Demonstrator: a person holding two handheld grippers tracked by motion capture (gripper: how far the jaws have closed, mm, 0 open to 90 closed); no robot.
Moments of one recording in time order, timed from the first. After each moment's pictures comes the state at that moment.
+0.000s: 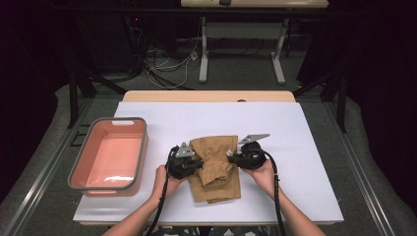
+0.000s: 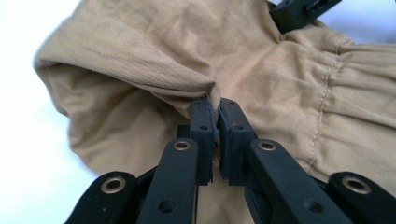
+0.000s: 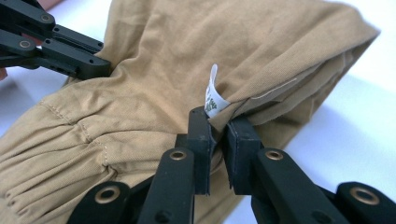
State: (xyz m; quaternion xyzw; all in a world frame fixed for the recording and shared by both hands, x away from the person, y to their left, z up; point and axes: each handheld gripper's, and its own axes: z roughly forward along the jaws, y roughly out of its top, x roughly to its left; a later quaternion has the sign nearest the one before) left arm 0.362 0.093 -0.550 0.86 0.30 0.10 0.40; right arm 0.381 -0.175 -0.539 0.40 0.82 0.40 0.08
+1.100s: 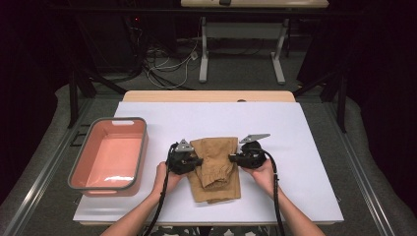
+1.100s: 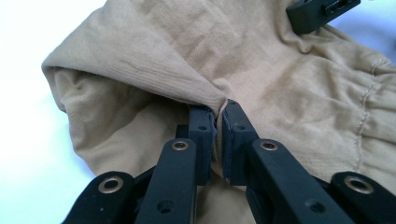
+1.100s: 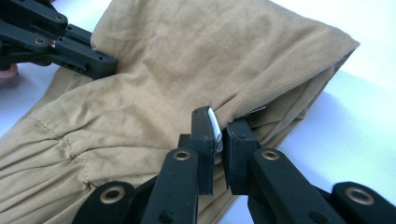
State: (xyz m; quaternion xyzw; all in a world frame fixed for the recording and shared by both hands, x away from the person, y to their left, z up) left arm 0.380 0.098 -0.556 0.85 0.32 0.08 0.41; right arm 0.385 -0.177 -0.544 0.41 0.82 0.40 0.08
